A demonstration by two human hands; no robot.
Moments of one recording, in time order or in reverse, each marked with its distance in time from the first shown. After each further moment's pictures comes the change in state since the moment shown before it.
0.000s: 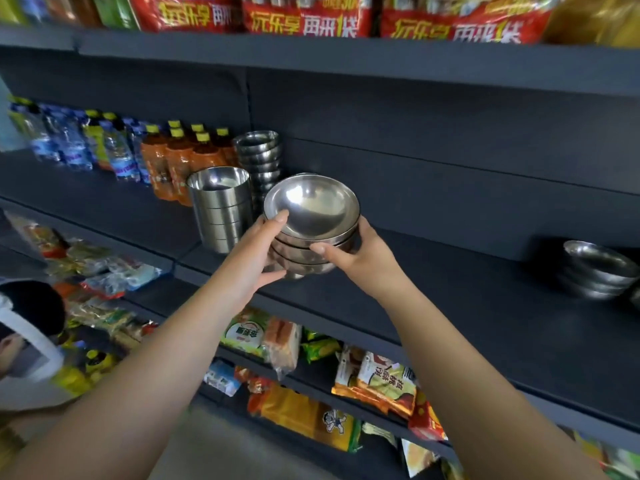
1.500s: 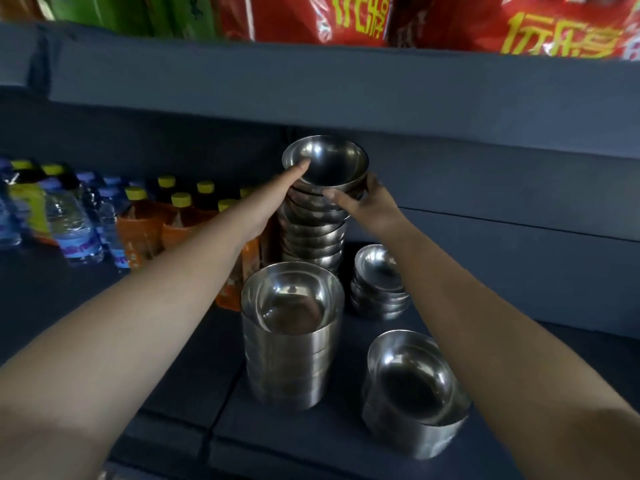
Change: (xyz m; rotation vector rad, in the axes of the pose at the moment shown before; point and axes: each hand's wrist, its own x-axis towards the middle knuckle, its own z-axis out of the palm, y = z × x) left_hand 0.355 0.107 -0.136 0.308 -0.280 0.194; right_hand 0.360 -0.051 0.126 -0.117 0.261 0.002
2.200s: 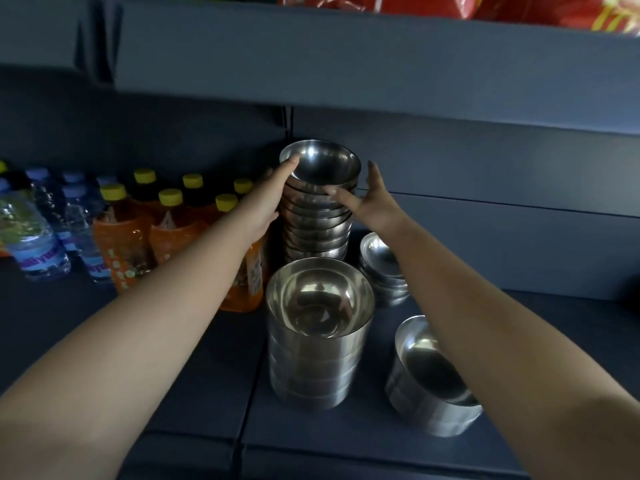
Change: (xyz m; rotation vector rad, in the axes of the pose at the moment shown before) left_hand 0.034 -0.031 -0.030 -0.204 -0.012 -0.055; right_hand 0.004 0.002 0.030 0.002 0.054 0.135
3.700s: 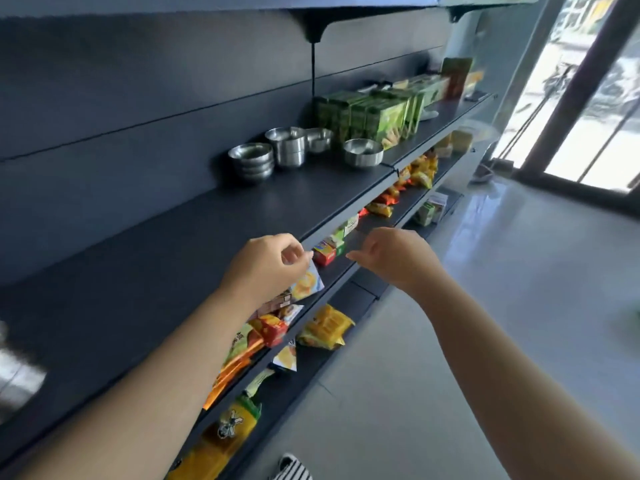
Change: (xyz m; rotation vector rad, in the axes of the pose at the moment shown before) left_hand -0.353 -0.071 0.444 0.697 -0.884 0.695; right_hand -0.510 0.158 -0.375 -0.745 0.546 0.734
